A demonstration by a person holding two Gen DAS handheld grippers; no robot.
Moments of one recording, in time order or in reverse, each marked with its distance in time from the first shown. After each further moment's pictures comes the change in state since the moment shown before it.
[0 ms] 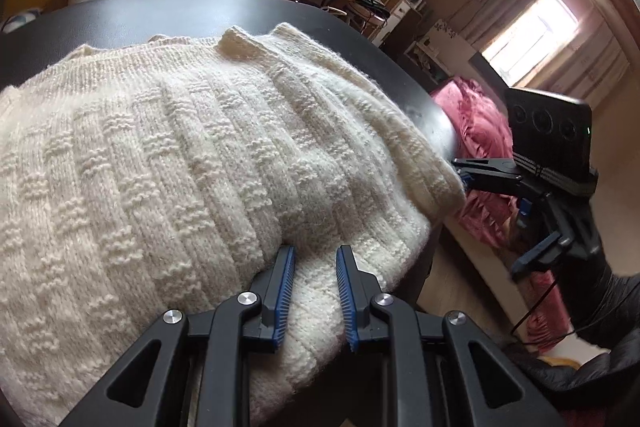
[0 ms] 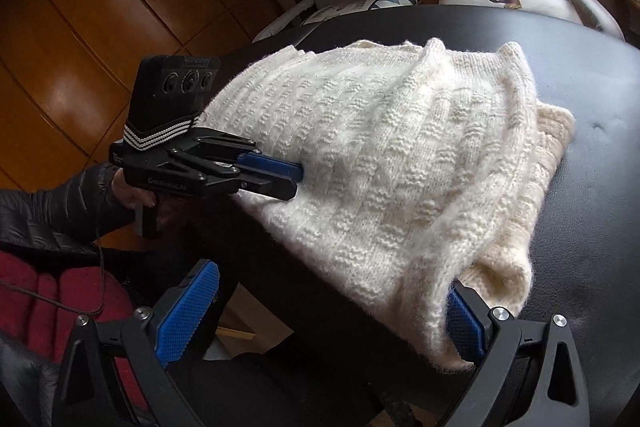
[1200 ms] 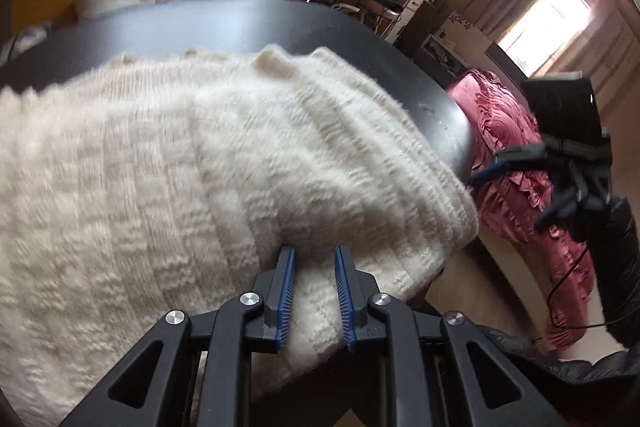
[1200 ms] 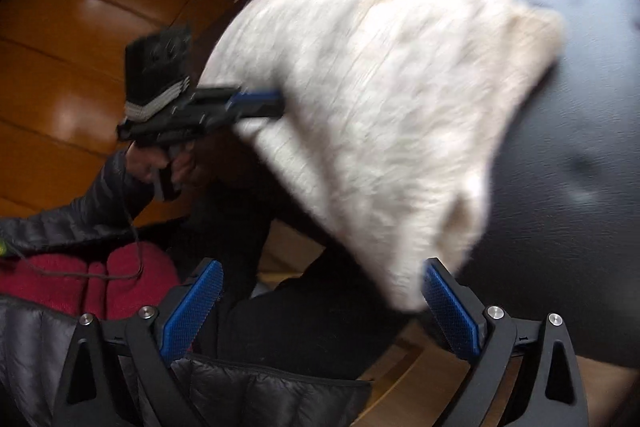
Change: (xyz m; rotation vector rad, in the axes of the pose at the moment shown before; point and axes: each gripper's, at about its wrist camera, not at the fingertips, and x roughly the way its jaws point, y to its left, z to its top) left arm -0.010 -0.025 0.004 0.037 -0.023 0.087; right arm -0.032 -0.026 -0.024 0.203 0.182 0.036
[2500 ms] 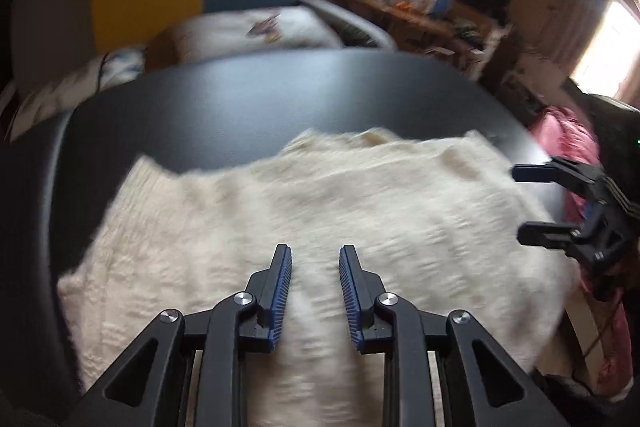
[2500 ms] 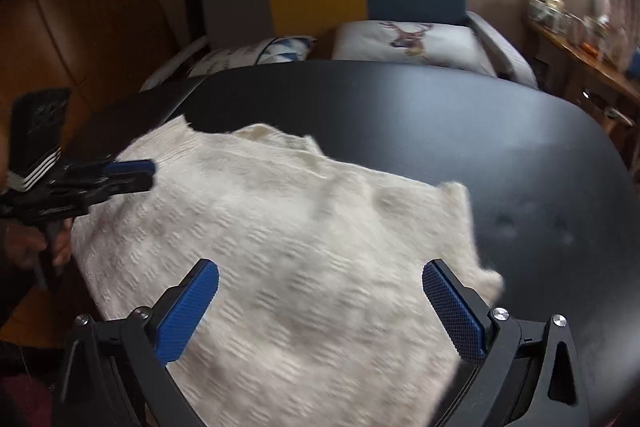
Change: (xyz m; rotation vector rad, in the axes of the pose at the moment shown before) left arm -0.030 0.125 0.037 -0.148 -0.082 0.321; right arm 0.045 0.052 0.137 -0.123 -0.319 -0.477
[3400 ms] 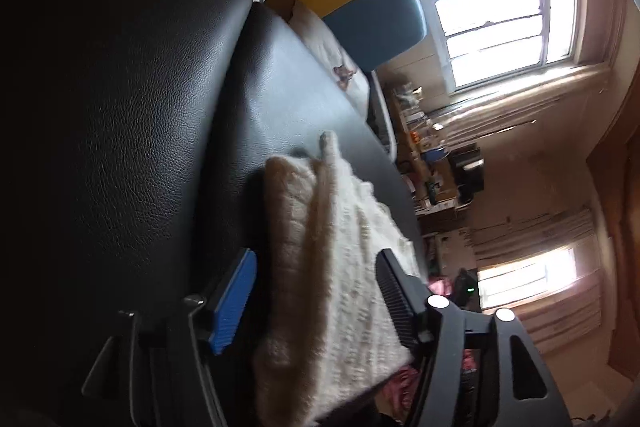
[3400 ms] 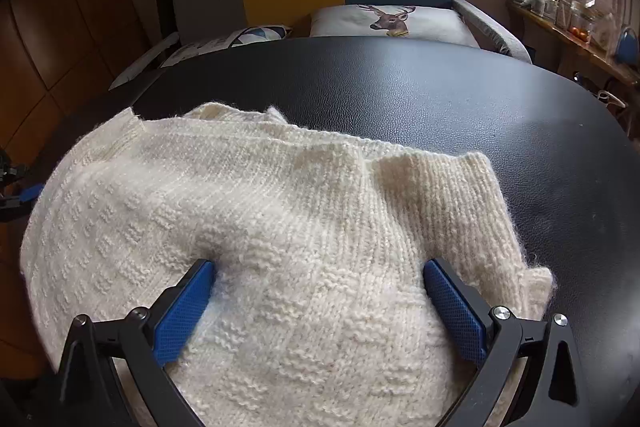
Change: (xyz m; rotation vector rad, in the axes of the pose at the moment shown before) left arm -0.092 0.179 -0.118 -0.706 -0.133 -0.446; right arm 0.037 -0.032 -0.030 0.071 -0.020 -0.080
